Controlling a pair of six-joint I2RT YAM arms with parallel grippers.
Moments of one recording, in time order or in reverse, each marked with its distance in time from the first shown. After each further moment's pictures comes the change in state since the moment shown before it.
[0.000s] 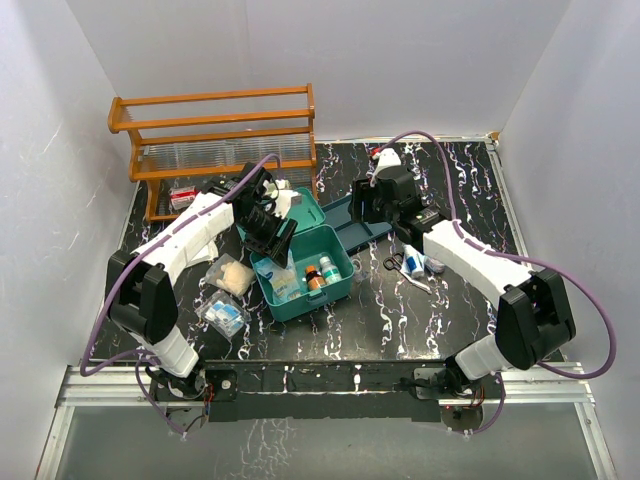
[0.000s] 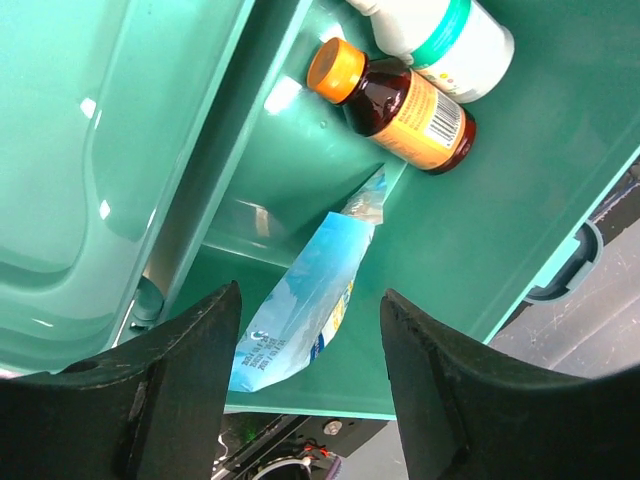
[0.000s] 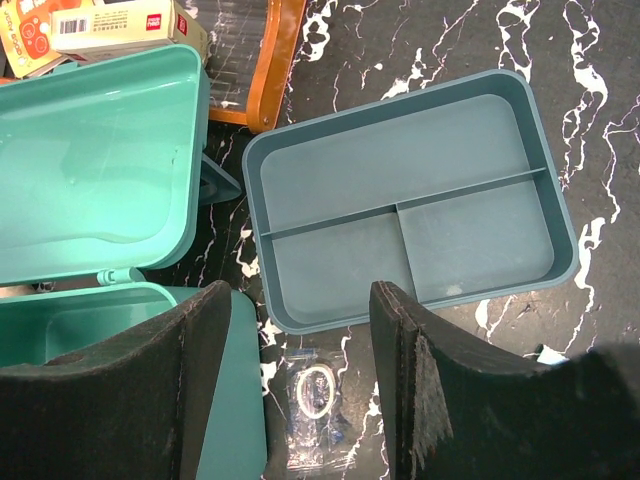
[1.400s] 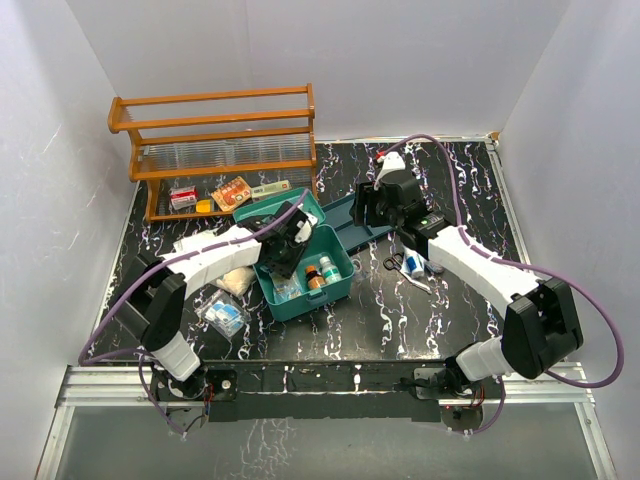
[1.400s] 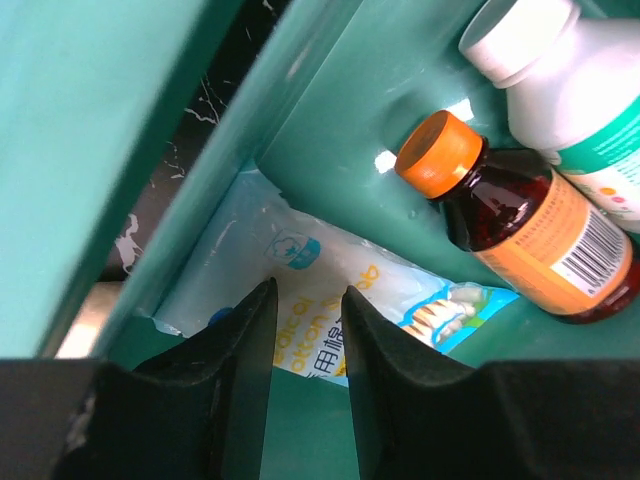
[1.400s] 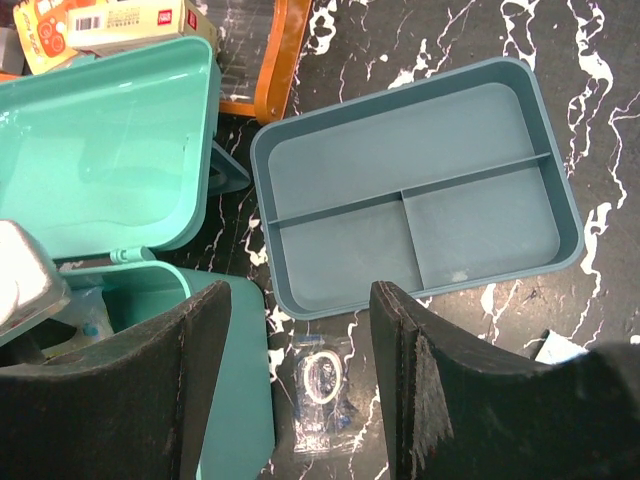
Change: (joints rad) left arm -0.237 -0.026 -0.278 0.390 -0.481 -0.197; right arm 0.000 -0.052 -0.040 0.006 -0.011 0.022
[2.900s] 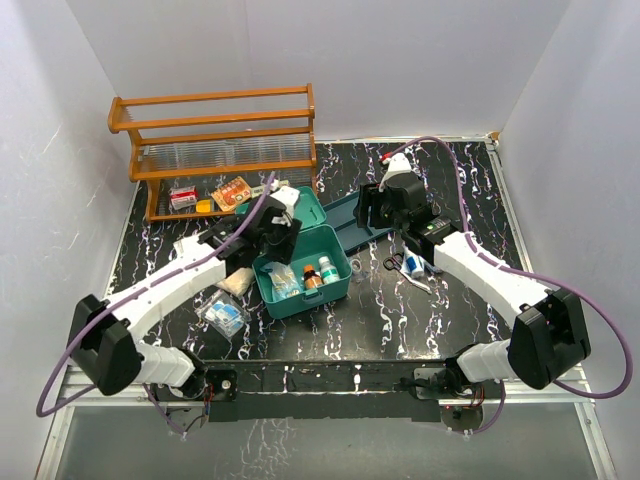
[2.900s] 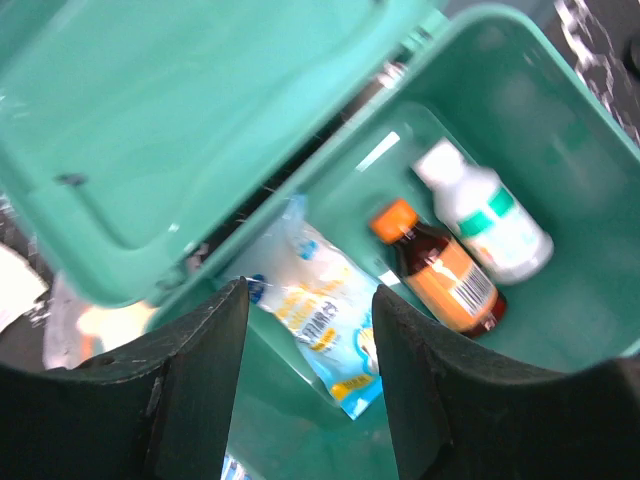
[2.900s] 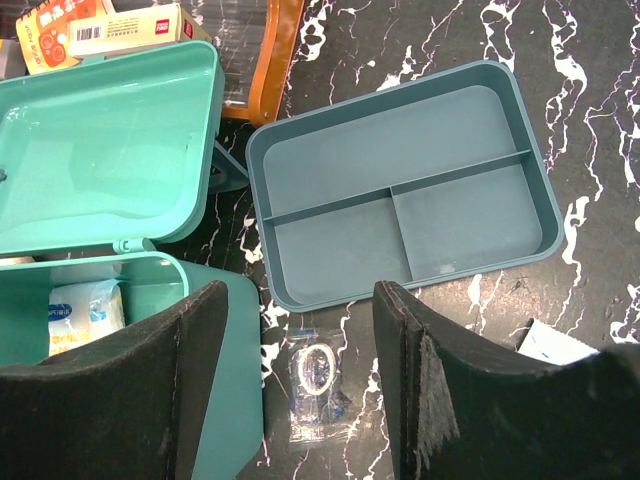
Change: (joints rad) left arm -0.003 -0.269 -0.058 0.113 -0.060 -0.083; right arm 0.000 -0.060 -0.038 -0.002 0.023 -0.002
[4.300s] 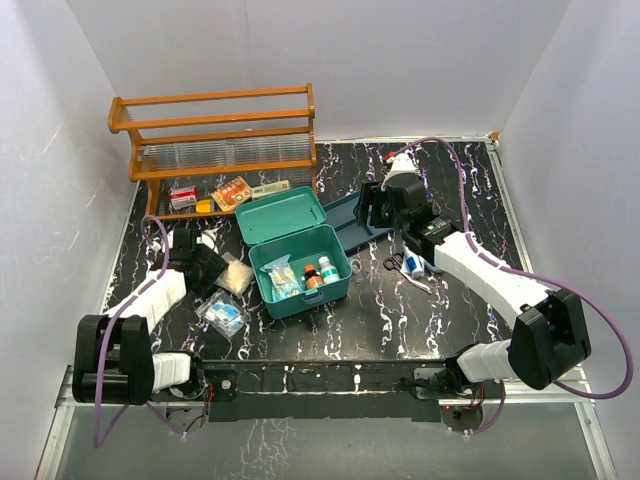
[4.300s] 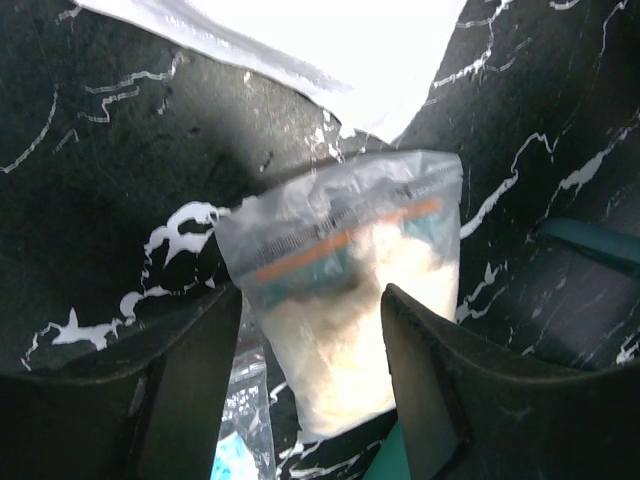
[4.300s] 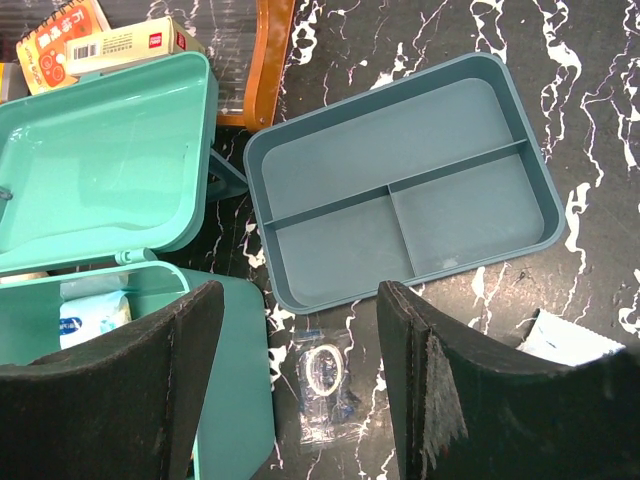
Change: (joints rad) left arm 0.649 -0.111 -0.510 0.228 0.047 -0.713; right arm 0.000 -0.003 0.002 -0.008 0.026 0.059
